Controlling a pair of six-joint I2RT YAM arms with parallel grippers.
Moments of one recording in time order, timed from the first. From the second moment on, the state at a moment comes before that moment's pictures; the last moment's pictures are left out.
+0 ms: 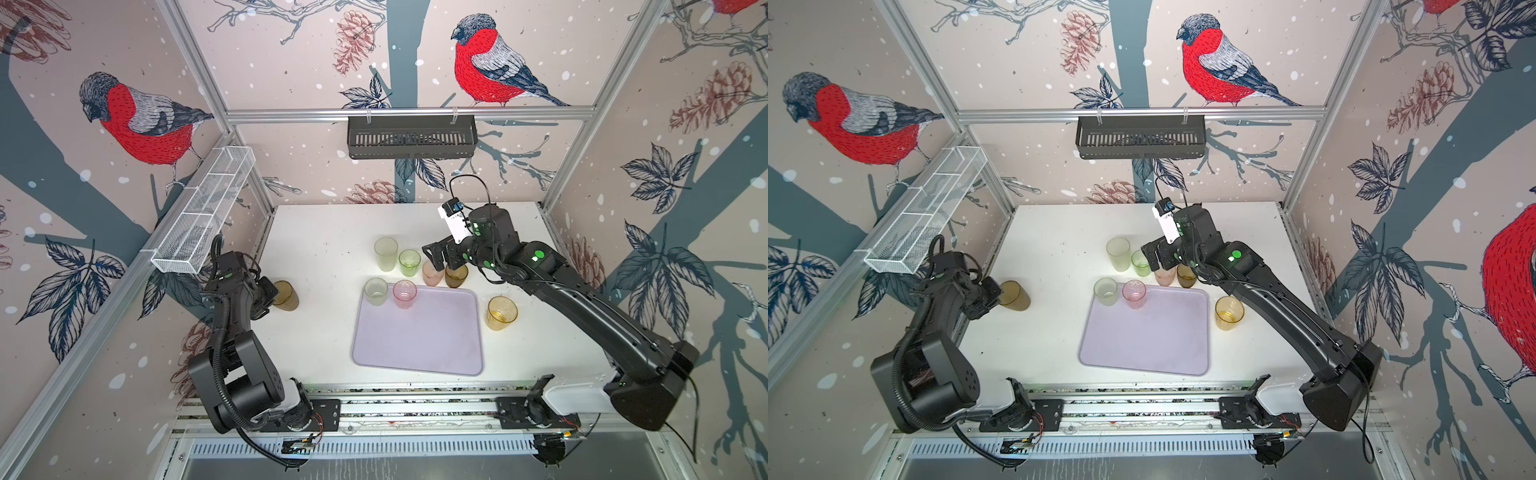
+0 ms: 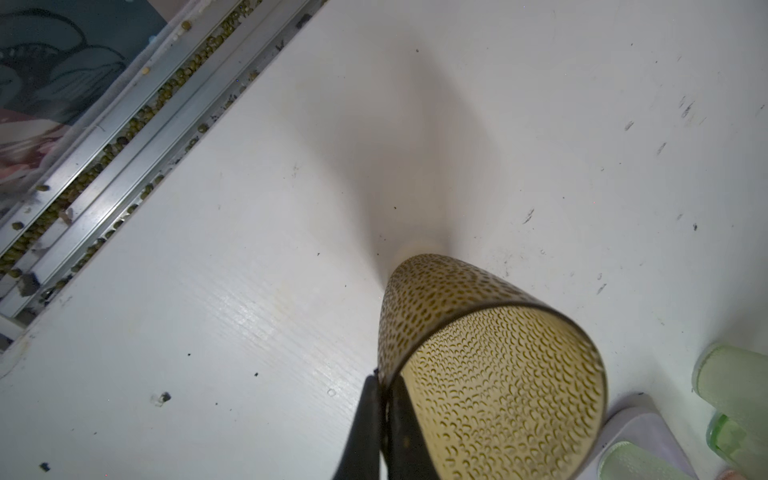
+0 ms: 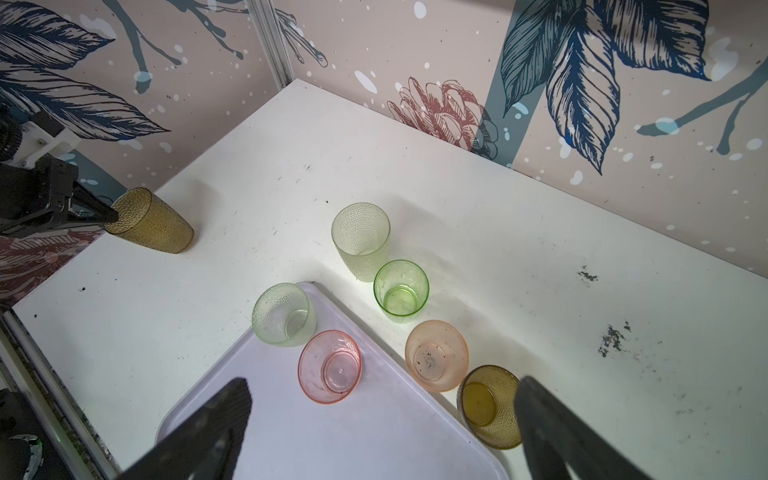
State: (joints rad) left arm 0.49 1.36 0.98 -0.81 0.16 -0.34; right arm 0.73 1.35 1.45 -0.66 0.02 0.08
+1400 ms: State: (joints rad) left arm 0.19 1.14 1.13 -1.10 0.18 -0.36; right arm 0.73 1.36 1.42 -0.66 -0.01 0.09
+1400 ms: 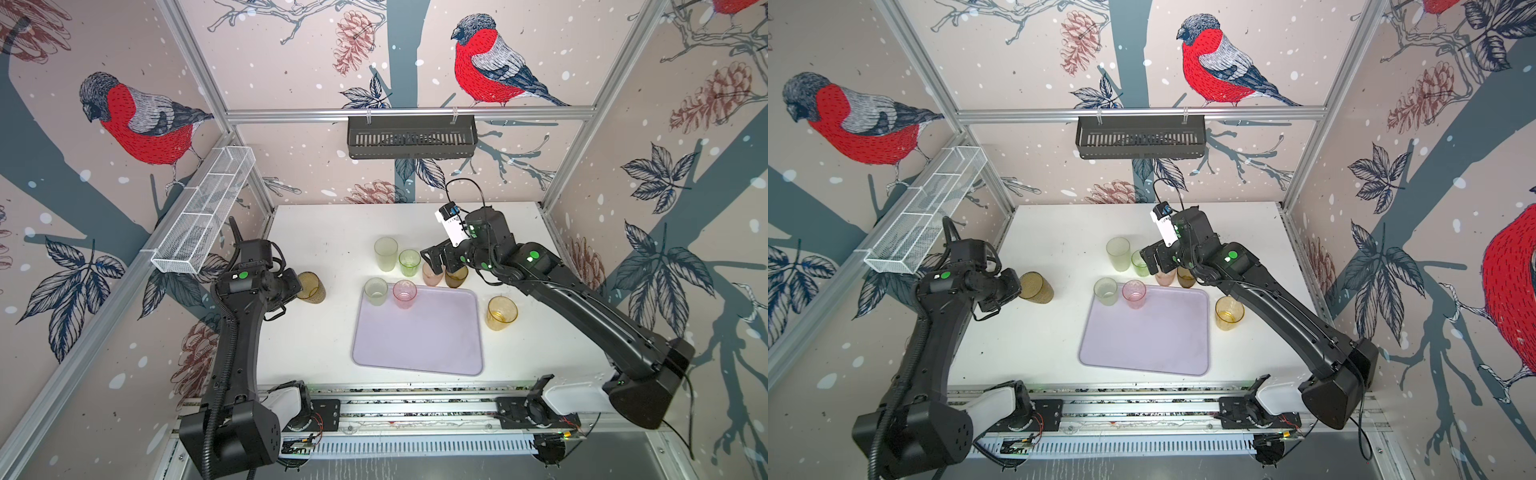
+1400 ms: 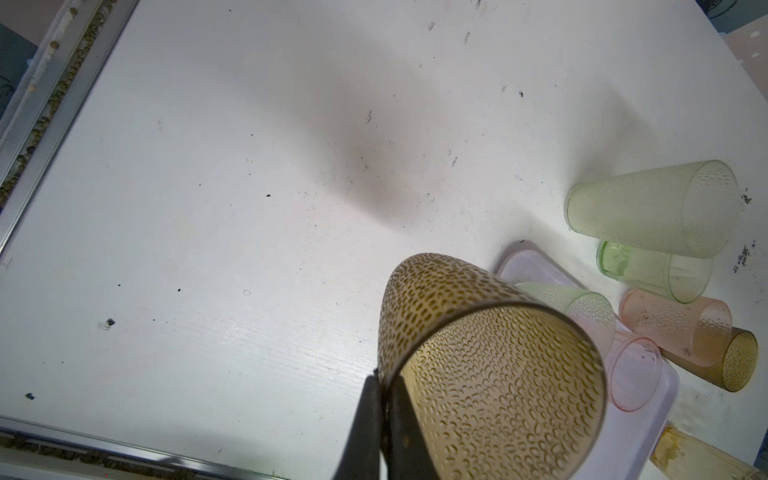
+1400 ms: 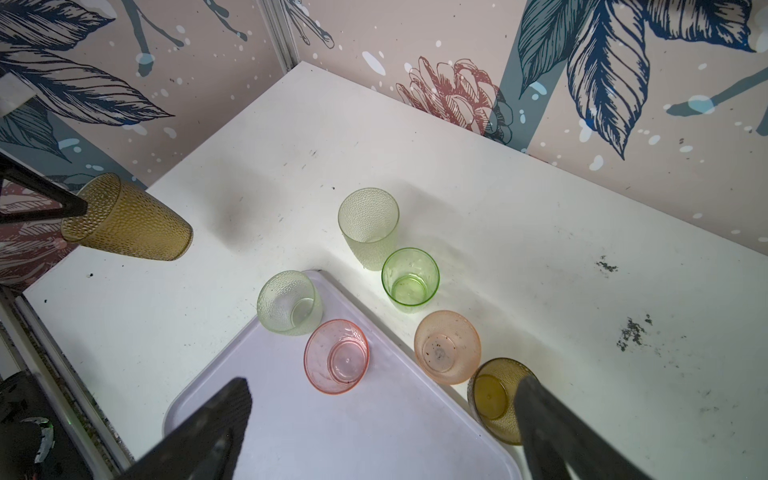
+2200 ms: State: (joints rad) left arm -0.10 1.18 1.22 -1.23 0.15 -0.39; right arm 0.73 1.35 1.41 -0.67 -0.01 0.09
